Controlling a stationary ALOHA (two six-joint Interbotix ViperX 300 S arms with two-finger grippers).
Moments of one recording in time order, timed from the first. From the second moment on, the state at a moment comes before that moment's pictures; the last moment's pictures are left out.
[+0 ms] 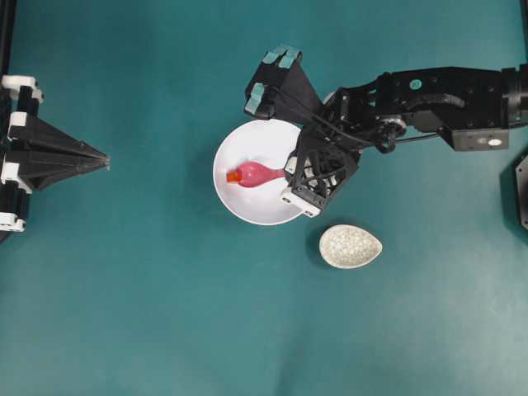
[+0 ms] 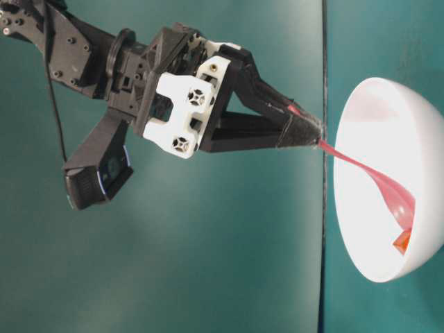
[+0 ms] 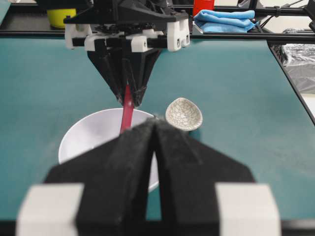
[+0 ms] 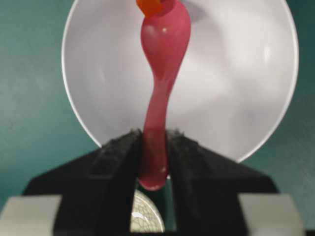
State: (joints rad) left arm -0.03 -0.97 1.17 0.01 -0.18 -0.03; right arm -0.09 0.05 0.31 0.18 0.73 0.30
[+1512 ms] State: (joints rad) left arm -0.03 -0.97 1.17 0.01 -0.18 -0.03; right arm -0.09 0.00 0.33 0.19 0.66 0.32
